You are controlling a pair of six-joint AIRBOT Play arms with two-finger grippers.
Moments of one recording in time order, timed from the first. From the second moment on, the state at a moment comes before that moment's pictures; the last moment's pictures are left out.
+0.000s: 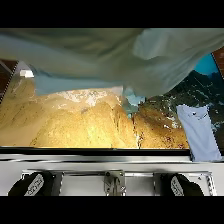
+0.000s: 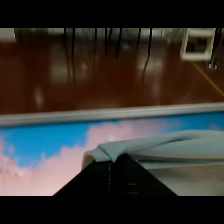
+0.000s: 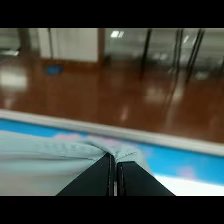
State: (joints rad) left arm 0.38 -0.83 1.85 0.87 -1.13 -1.25; right arm -0.36 -0.81 1.70 -0.85 1.02 1.10
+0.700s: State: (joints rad) left arm 0.38 -0.67 1.94 1.18 -1.41 -1.34; right arm -0.36 -0.63 1.88 -1.18 1.25 1.29
